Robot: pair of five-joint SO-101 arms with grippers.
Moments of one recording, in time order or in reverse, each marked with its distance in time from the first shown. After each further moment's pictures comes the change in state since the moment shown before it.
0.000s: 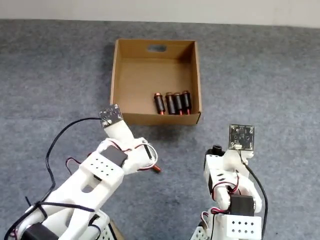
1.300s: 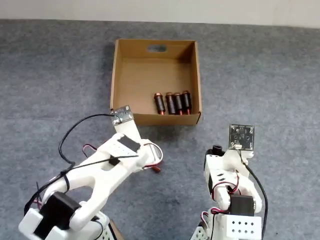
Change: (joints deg) left arm -2.3 25.3 -8.8 -1.5 -2.3; right arm 0.0 0.0 0.0 0.0 0.0
